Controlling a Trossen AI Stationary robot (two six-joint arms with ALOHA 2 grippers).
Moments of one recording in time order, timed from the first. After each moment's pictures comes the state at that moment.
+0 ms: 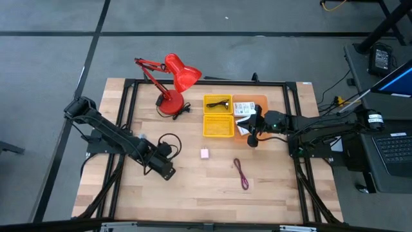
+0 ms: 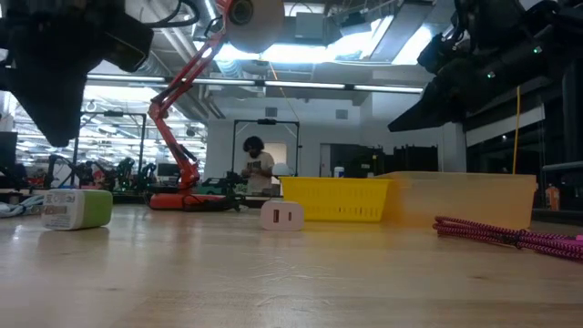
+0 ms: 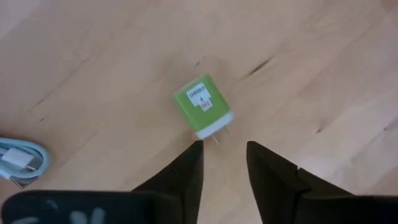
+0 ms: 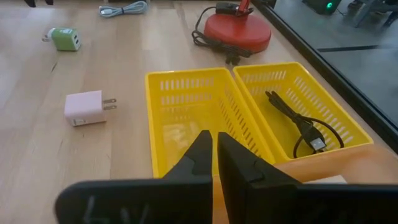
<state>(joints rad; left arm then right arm) -0.50 1.43 0.93 -0.83 -0.14 -1.39 -0.10 1.02 0.37 0.21 0.17 -0.03</state>
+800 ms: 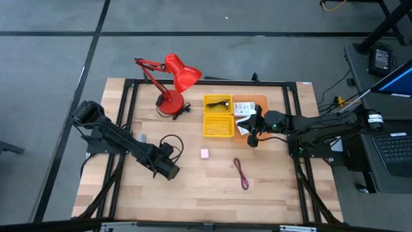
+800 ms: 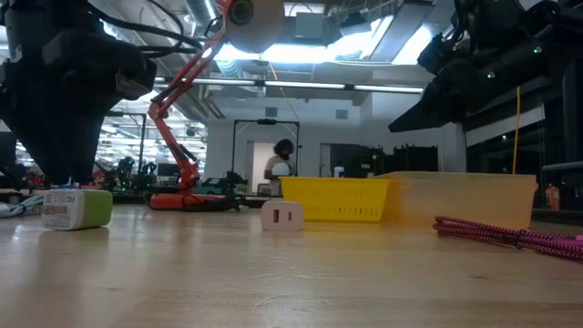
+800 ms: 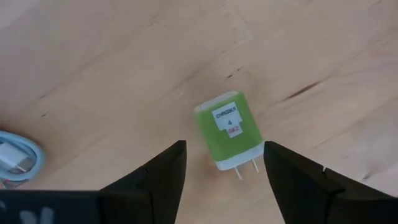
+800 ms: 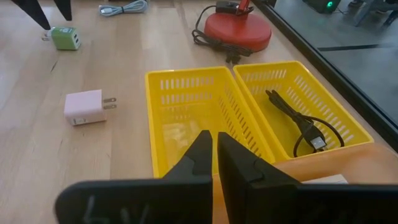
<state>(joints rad) -0.49 1.56 0.93 -0.82 -0.19 -1.51 -0.10 1.02 0.37 0.21 0.17 -0.03</state>
